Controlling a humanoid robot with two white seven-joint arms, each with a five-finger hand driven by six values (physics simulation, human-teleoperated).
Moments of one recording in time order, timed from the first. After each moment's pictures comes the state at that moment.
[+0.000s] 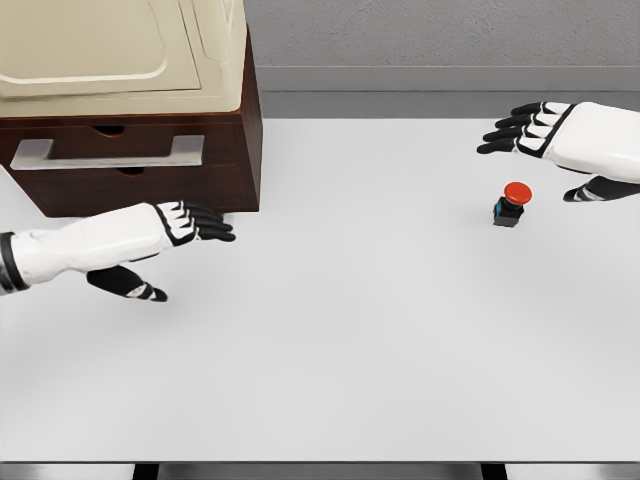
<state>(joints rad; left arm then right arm) -0.43 1.05 -0.66 -1.73 -0.09 -0.61 -0.30 -0.50 -1.03 0.28 -1.71 0.22 -0.61 0.61</state>
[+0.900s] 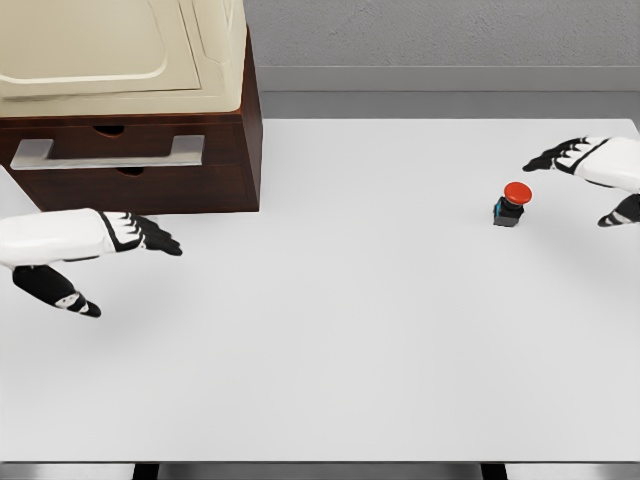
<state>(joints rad) -0.75 1.32 -1.00 -1.76 0.21 -0.61 -0.44 -0.51 -0.99 0.37 -1.40 0.29 -0.61 0.61</state>
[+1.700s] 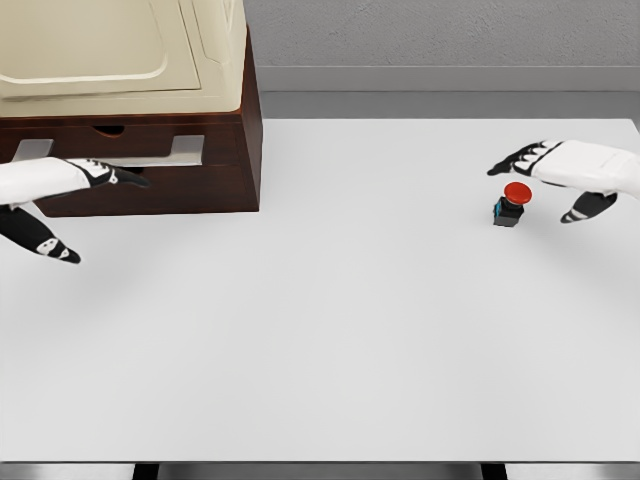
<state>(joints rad) -0.85 1.28 -1.00 -1.65 0.25 -0.40 -0.46 -0.64 -0.87 0.50 -1.29 0.41 -0.61 0.61</state>
